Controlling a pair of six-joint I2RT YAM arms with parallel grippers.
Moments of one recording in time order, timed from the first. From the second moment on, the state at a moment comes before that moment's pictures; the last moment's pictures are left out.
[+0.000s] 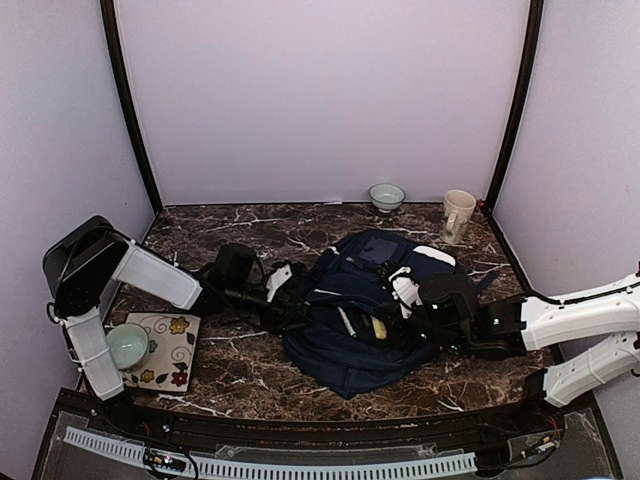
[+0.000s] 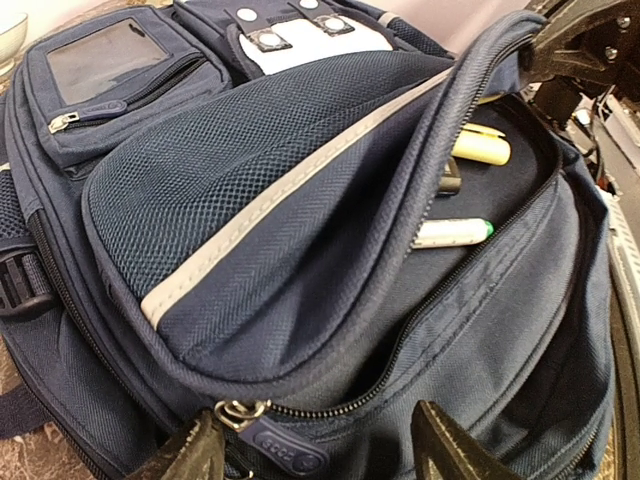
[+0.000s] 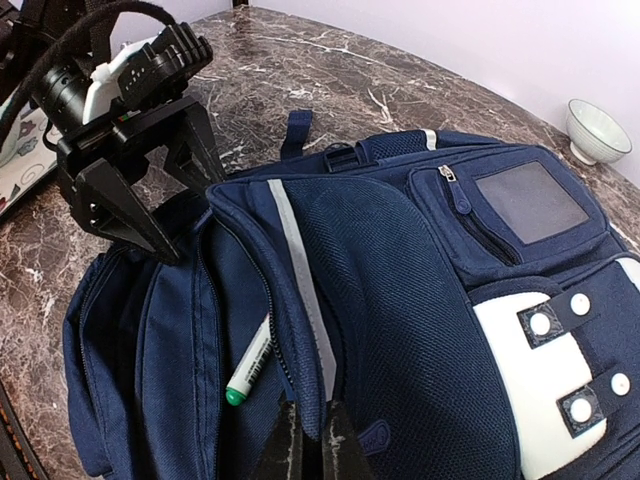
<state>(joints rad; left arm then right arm) -0.68 1.83 0.81 0.37 0.67 0.22 1.12 1.21 0.58 0.08 0.36 0.18</state>
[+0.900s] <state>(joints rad) -0.69 1.67 0.66 0.44 0.50 0.21 1.12 1.25 0.56 0.15 -0.29 0.10</state>
